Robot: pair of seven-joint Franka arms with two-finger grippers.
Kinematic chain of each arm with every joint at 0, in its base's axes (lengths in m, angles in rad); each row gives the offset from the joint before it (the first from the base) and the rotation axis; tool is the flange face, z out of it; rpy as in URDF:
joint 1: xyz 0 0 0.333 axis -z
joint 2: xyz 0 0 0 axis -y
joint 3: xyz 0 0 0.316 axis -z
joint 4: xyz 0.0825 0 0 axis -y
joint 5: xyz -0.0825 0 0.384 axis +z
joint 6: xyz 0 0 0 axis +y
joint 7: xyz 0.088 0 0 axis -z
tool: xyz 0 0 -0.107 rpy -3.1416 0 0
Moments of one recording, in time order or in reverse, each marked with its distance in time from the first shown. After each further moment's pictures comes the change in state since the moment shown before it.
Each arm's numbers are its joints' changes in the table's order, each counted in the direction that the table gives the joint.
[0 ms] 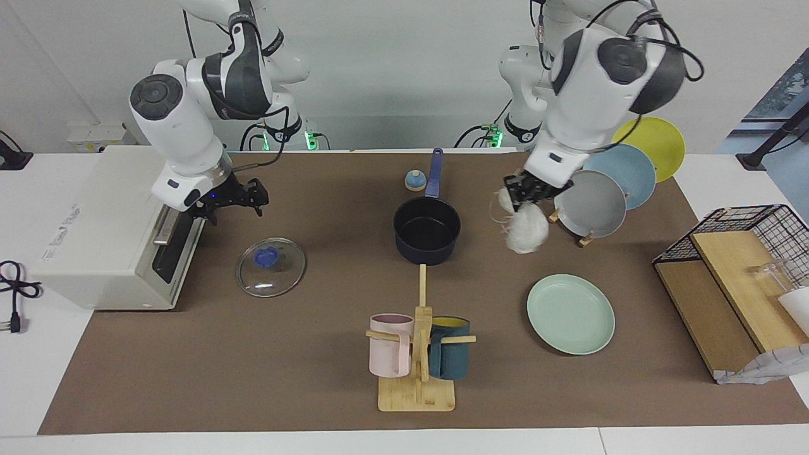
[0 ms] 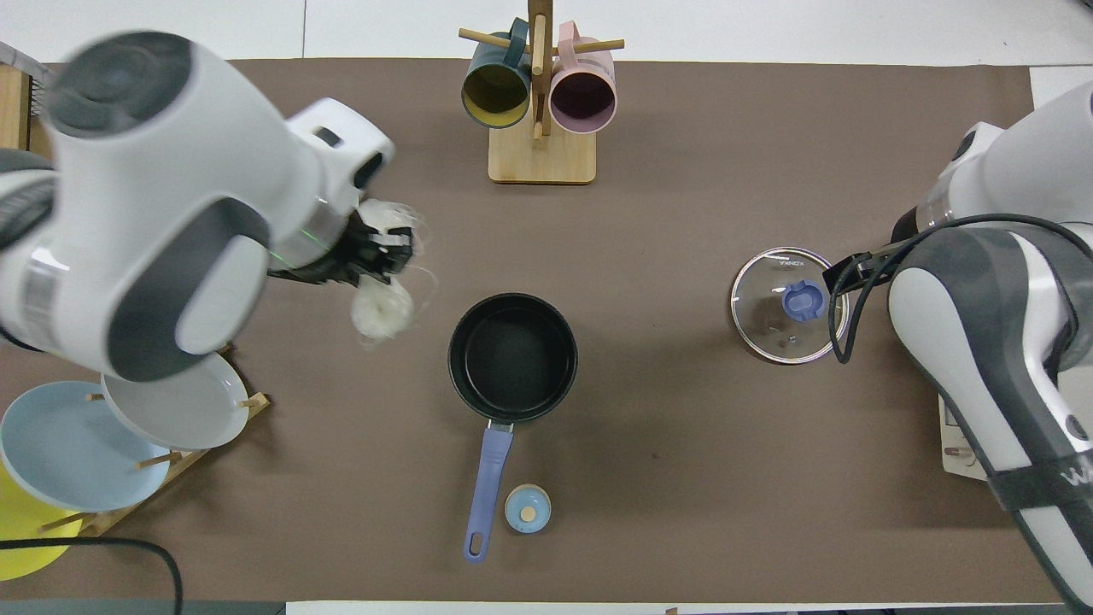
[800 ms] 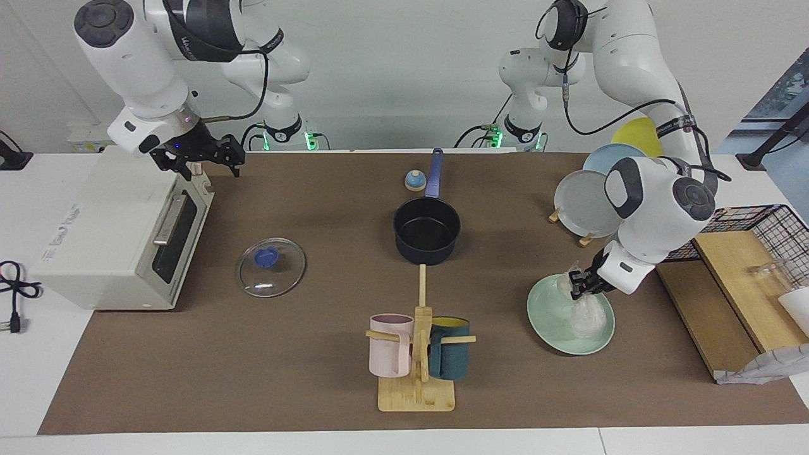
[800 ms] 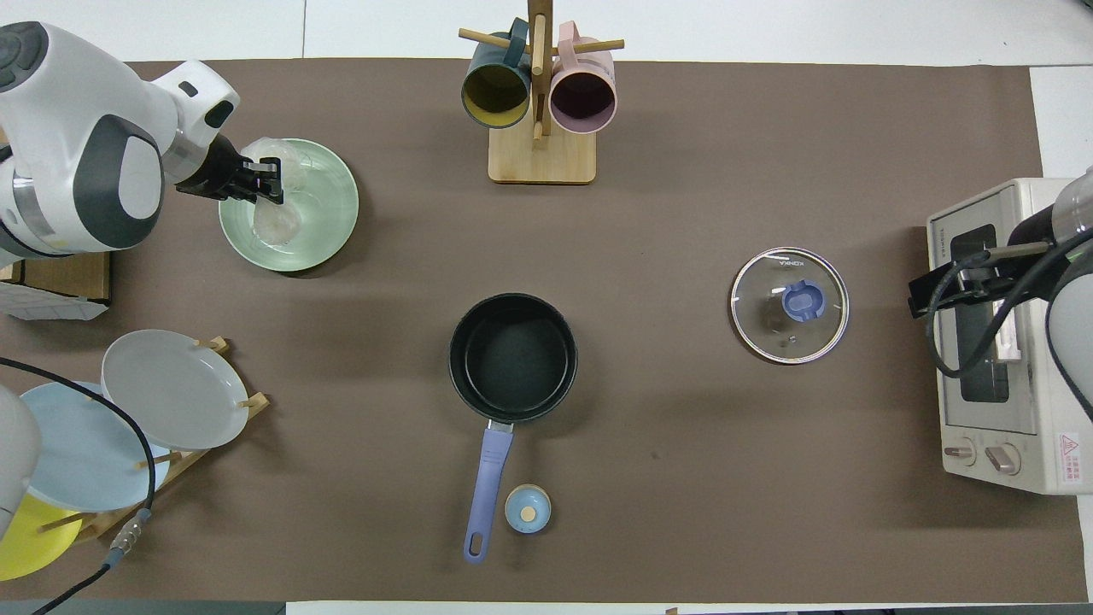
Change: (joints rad) left arm -0.164 -0.289 0.010 -0.045 -0.003 -0.388 0.291; right arm 0.015 0.038 0.030 0.130 0.000 0.207 0.080
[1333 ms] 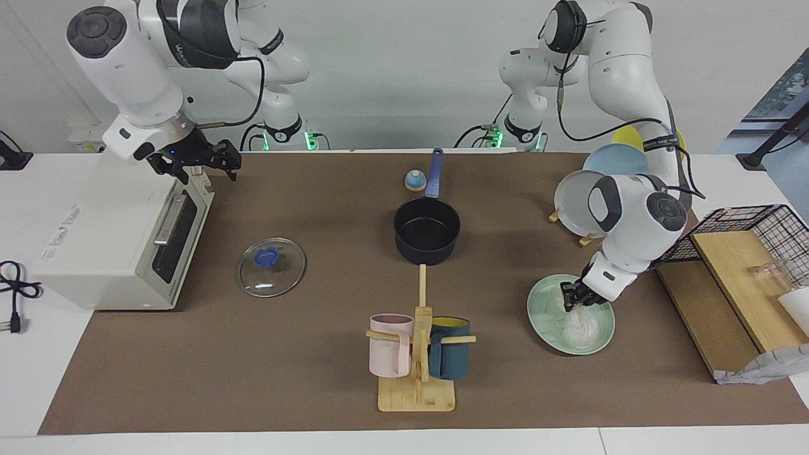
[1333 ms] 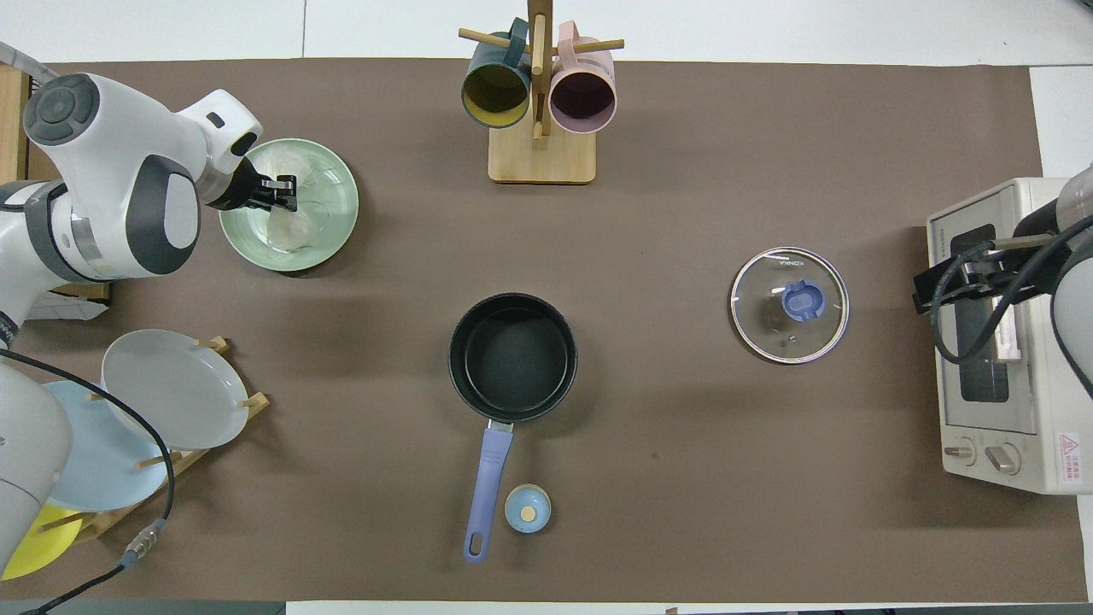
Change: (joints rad) left arm 0.001 -0.006 0.003 -0.118 0.014 -0.186 0.052; right arm 0.017 -0.013 0.000 0.014 0.000 0.009 0.002
